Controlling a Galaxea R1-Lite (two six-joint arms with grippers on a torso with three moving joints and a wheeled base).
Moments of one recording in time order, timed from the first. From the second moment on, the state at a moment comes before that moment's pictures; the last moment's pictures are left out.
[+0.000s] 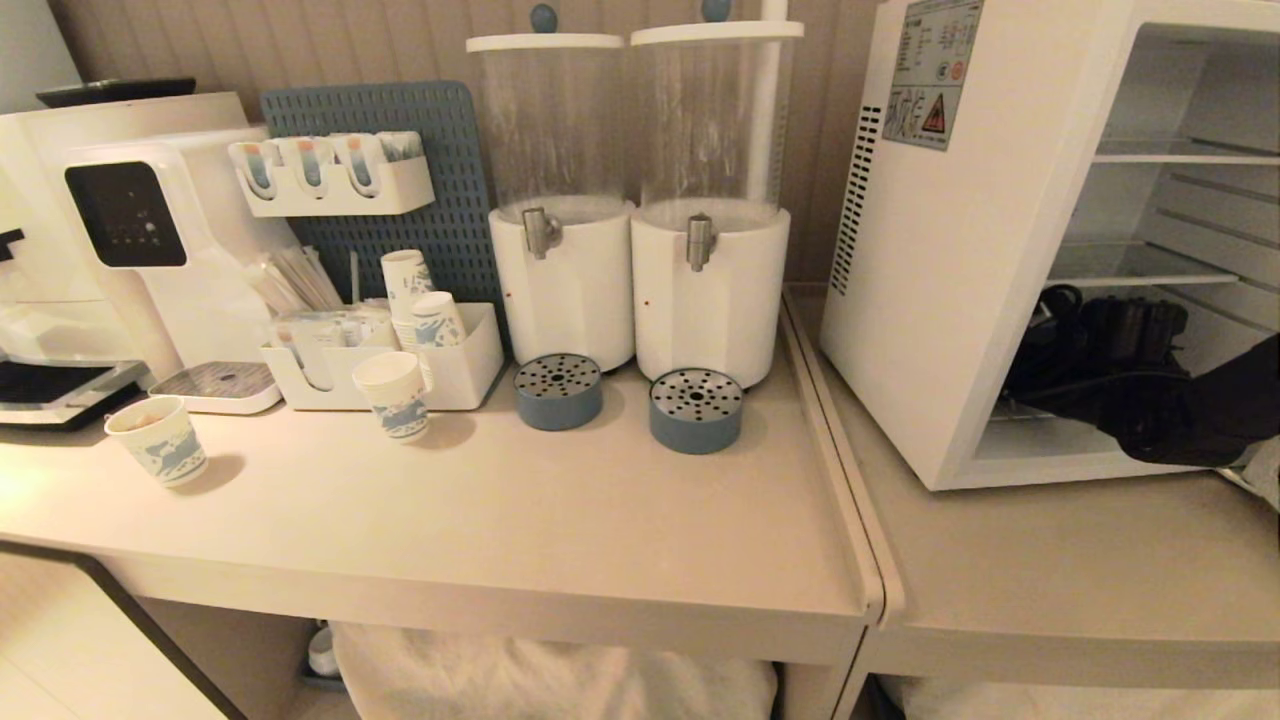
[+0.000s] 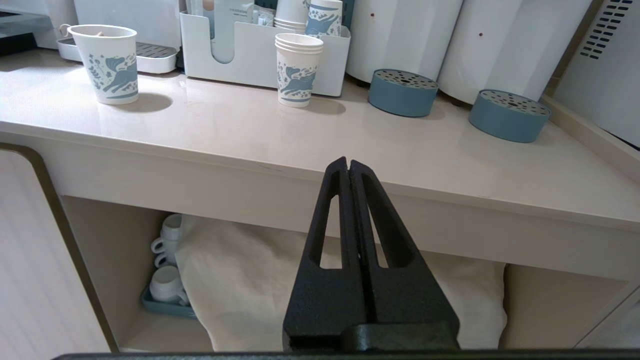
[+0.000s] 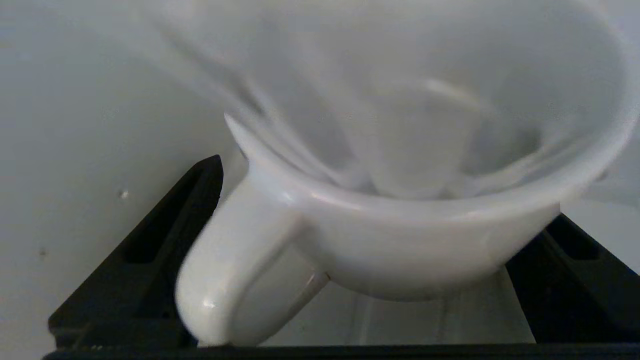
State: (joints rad) left arm 0.00 0.00 0.00 -0.13 -0.01 -0.16; right arm -0.19 2.28 -1.32 -0.67 0.54 -0.09
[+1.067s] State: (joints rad) left arm 0.00 0.00 0.00 -0.13 -0.01 -0.16; right arm -0.19 2.30 -1.32 -0.68 0.53 -0.09
